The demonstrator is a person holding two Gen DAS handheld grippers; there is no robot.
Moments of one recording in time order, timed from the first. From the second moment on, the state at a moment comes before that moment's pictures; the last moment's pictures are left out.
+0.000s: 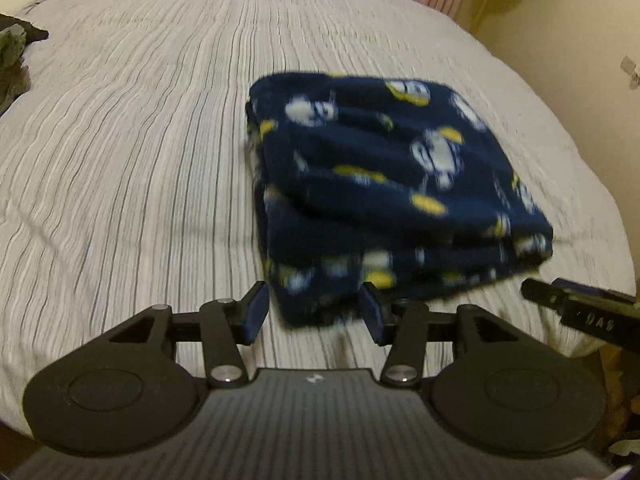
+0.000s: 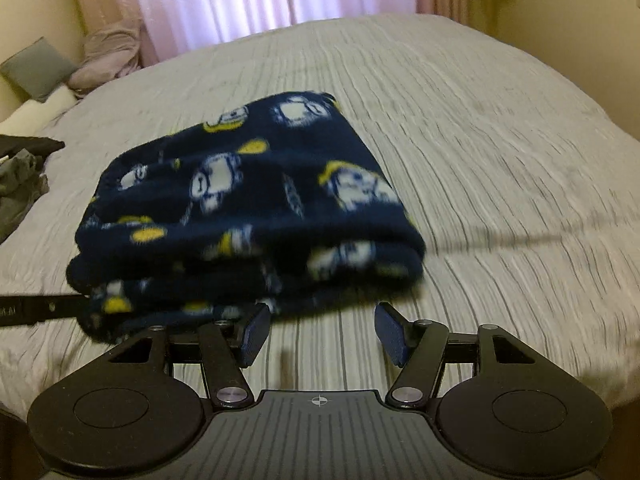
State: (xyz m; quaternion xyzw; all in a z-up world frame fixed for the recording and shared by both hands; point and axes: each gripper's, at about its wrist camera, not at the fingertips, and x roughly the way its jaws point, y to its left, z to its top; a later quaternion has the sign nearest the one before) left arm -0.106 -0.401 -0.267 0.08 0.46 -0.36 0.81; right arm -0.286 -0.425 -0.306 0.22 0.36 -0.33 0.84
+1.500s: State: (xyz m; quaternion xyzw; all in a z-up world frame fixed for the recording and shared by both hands) left arm -0.023 -0.450 -0.290 0.05 0.40 -0.45 0.80; right arm -0.238 -0.457 -0.312 0.17 0.29 -0.35 0.87
